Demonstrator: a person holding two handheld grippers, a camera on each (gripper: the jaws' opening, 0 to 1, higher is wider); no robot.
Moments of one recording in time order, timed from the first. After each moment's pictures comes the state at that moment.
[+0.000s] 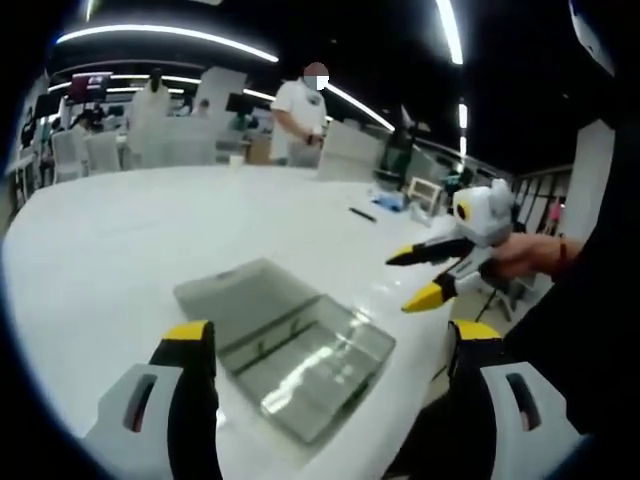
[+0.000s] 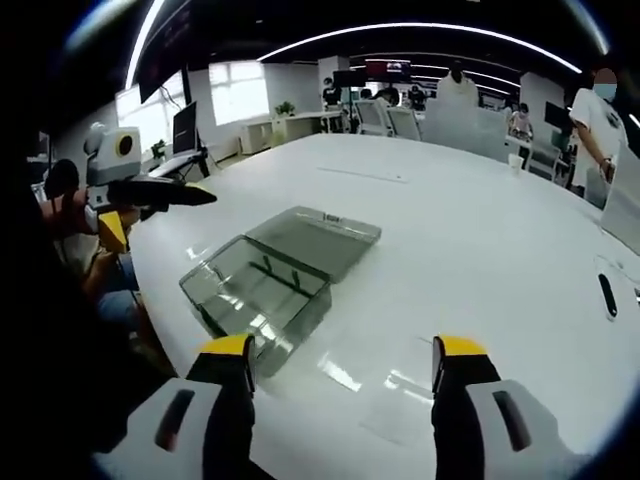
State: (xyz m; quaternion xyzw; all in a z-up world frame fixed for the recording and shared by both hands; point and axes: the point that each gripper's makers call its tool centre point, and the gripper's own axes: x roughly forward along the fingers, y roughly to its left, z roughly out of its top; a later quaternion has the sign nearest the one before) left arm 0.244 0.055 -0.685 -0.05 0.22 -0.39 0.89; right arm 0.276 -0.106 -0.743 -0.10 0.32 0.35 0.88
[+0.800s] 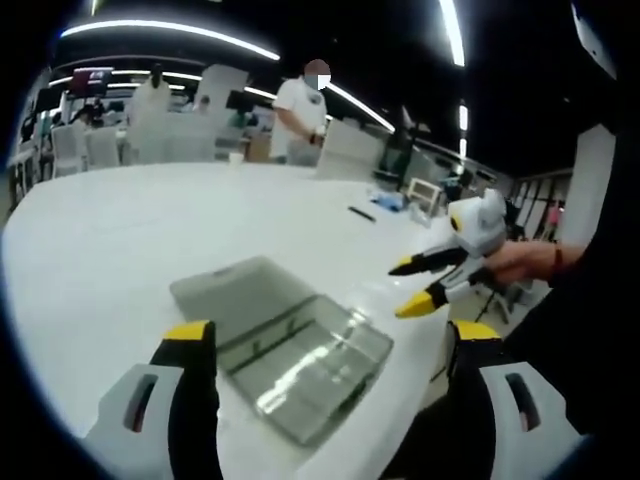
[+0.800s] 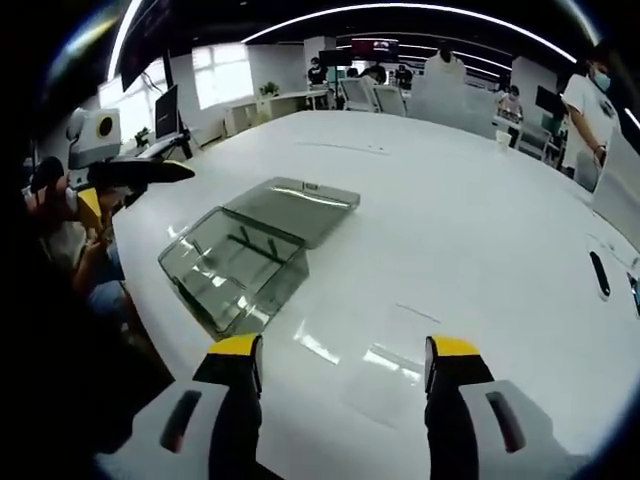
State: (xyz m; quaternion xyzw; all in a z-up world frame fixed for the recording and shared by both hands) left arm 0.242 0.056 -0.688 -0.06 0.22 -0.38 0.89; right arm 0.271 -0.127 -0.767 -0.11 0.36 0.32 0.87
